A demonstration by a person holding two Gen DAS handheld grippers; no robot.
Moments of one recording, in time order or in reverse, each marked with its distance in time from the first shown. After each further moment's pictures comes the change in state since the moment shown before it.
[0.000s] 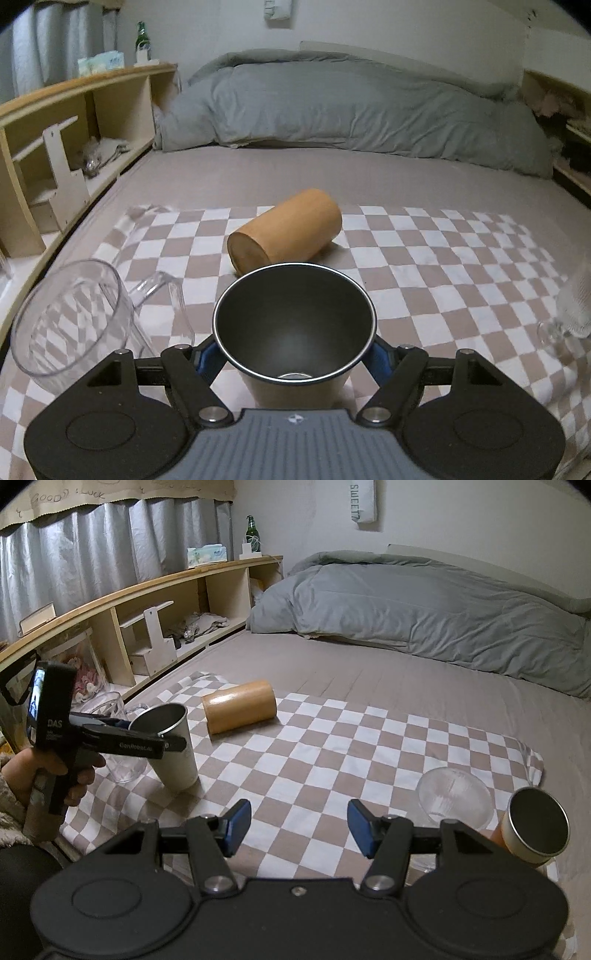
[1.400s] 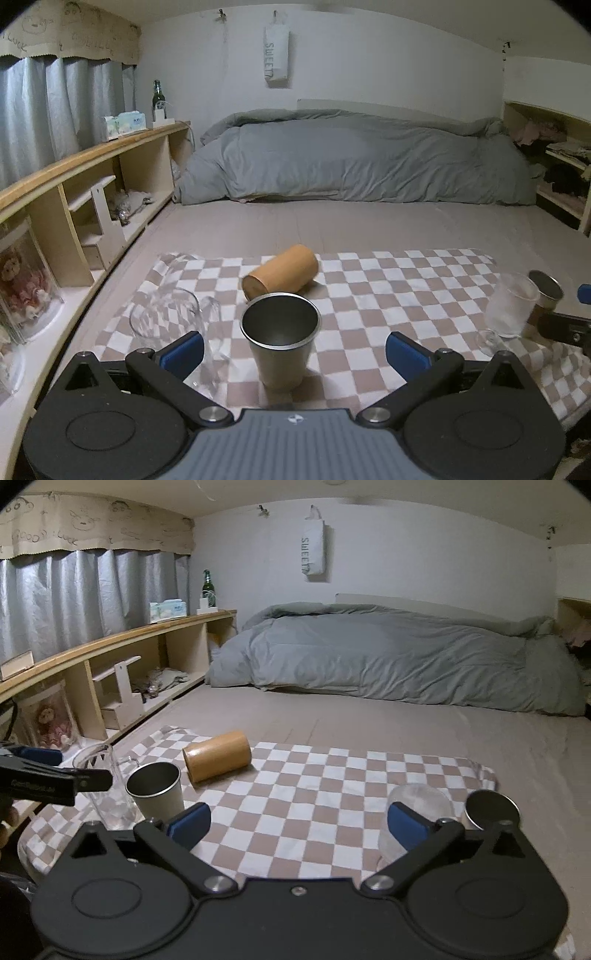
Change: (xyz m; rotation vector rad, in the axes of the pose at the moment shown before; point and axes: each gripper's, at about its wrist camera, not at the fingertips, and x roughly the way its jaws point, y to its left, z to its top) left arm -0.153 -0.028 -0.026 0.008 -0.151 0.023; right arm -0.058 0.043 -0.020 0.092 -0.181 -0.190
